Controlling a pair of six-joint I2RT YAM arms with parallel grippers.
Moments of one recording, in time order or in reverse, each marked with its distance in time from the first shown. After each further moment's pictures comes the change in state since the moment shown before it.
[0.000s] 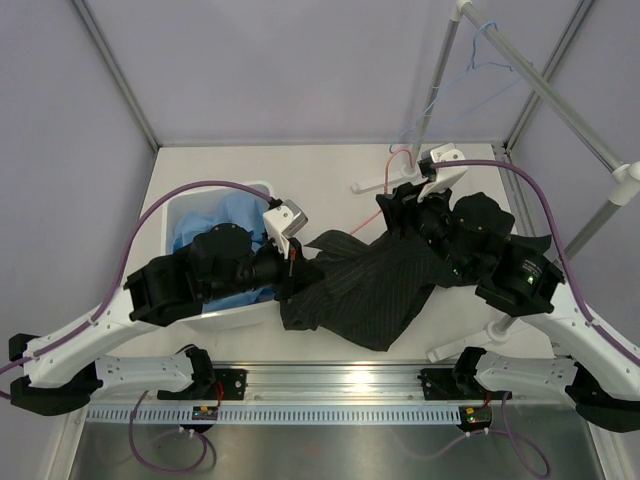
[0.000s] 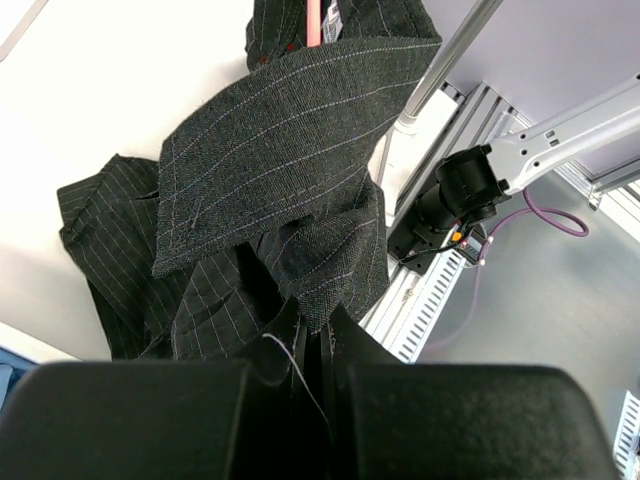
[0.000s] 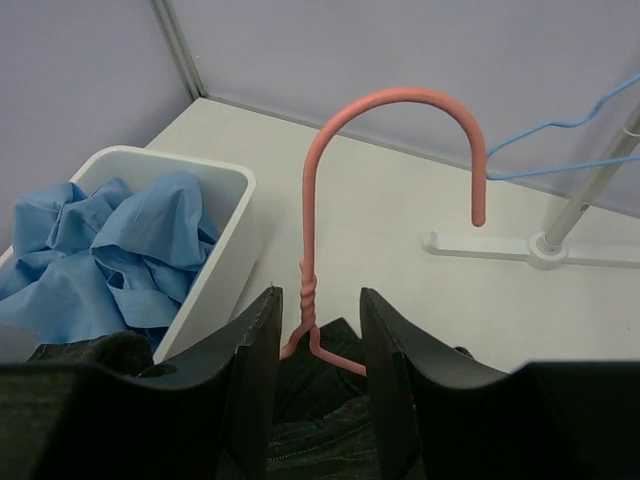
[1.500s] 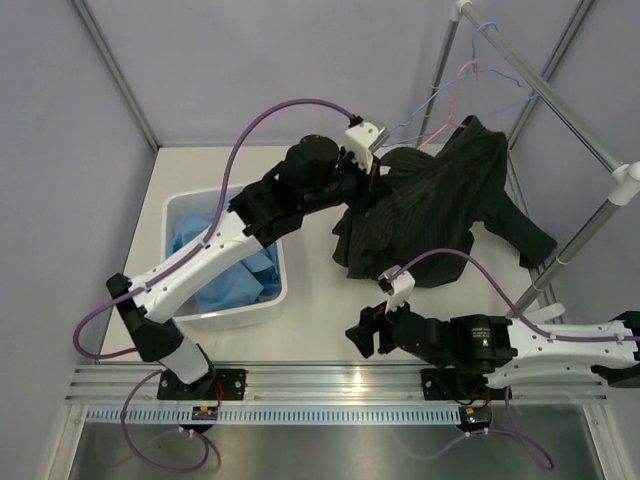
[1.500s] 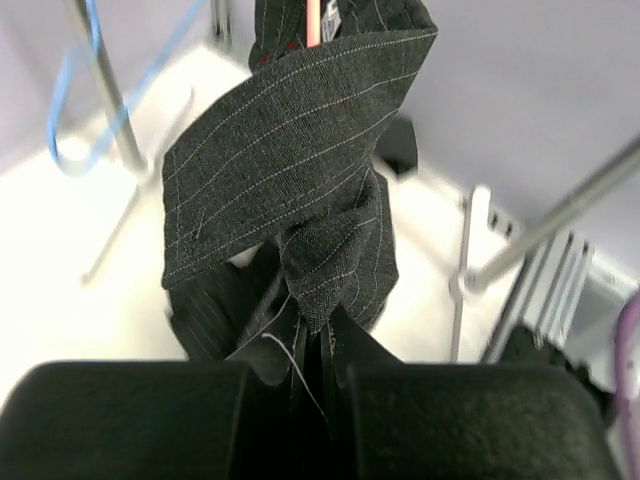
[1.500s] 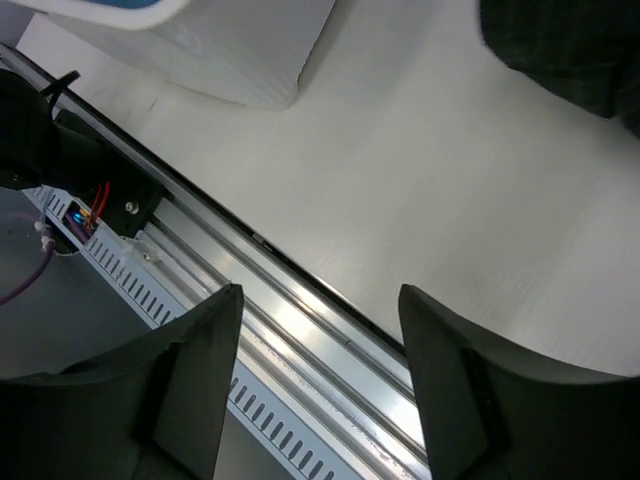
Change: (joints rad) left arm 0.216 0.669 0.583 0.234 0.134 0.190; right arm 0.558 -0.224 -0.713 -0.024 0.097 0.663
